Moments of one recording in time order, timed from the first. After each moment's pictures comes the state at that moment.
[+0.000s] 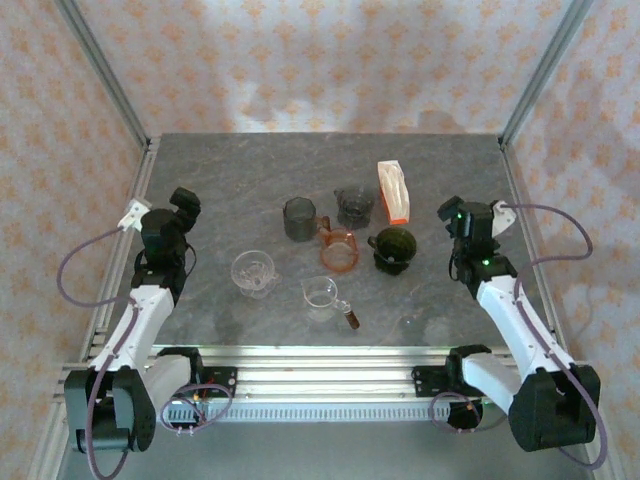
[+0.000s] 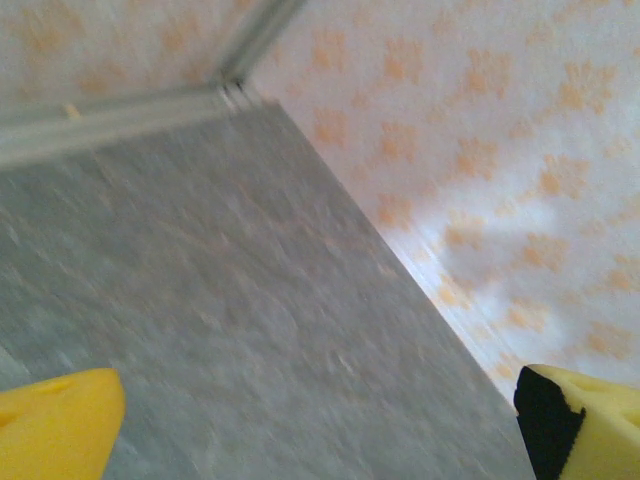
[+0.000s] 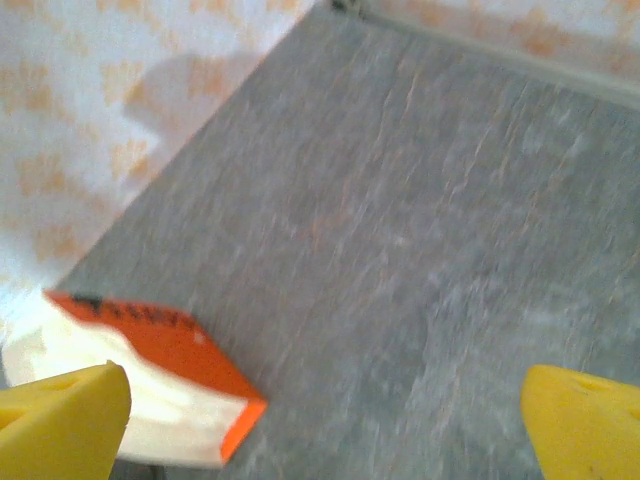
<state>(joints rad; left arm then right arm) 0.10 0.99 0.55 0.09 -0.19 -0.91 0.12 0.99 0.68 -0.29 0.36 0.84</state>
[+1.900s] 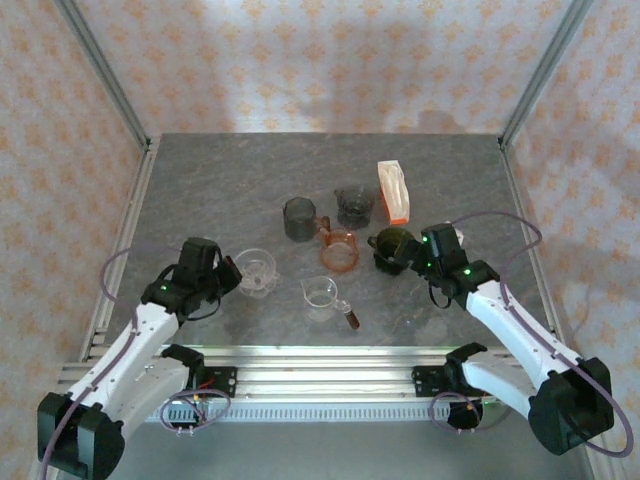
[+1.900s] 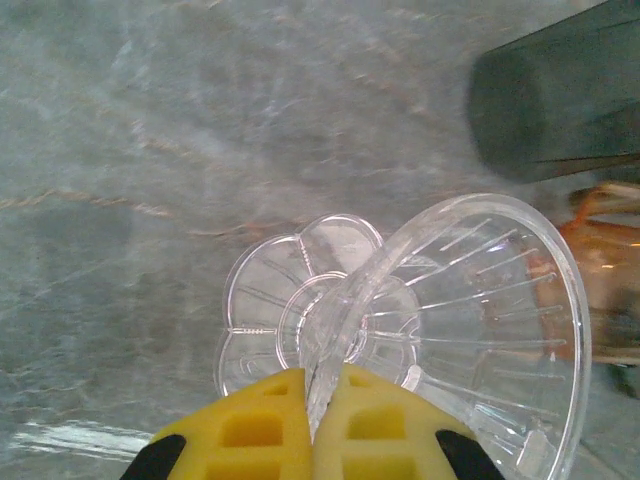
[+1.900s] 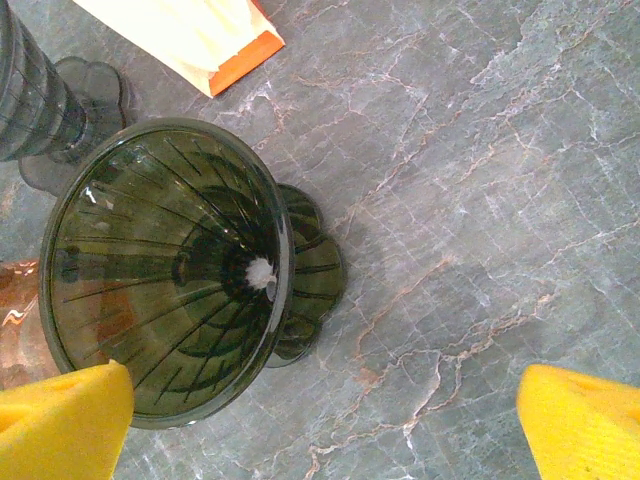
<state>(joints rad) -0.25 0.83 0.57 -0.61 0.09 -0.85 0.36 0.98 0.65 -0.59 0.15 0.77</state>
